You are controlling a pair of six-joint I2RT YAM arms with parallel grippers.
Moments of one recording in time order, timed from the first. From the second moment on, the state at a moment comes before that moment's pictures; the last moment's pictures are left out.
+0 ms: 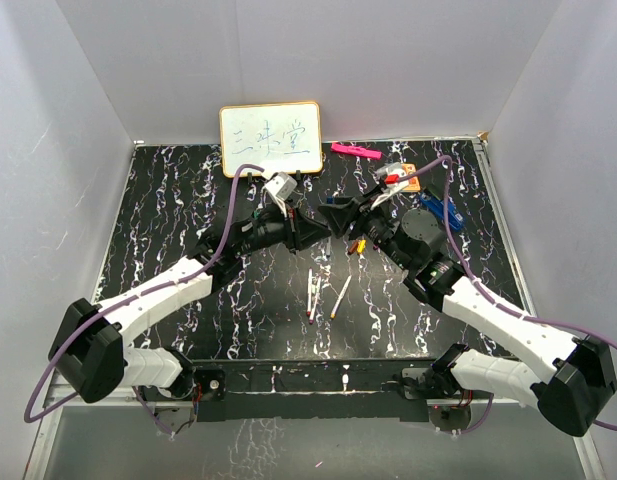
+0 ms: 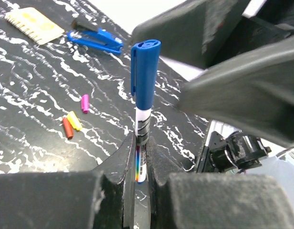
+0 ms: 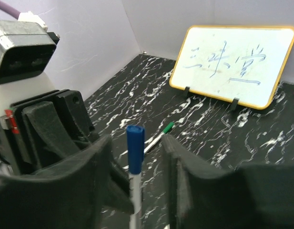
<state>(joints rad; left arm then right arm) -0.69 1.29 0.85 0.35 0.47 -0.43 0.70 1.04 0.79 0.34 0.00 0.31</state>
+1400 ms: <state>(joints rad) -0.47 1.95 1.28 -0.28 -0.15 -0.35 0.70 1.00 0.79 0.07 0.49 0.42</state>
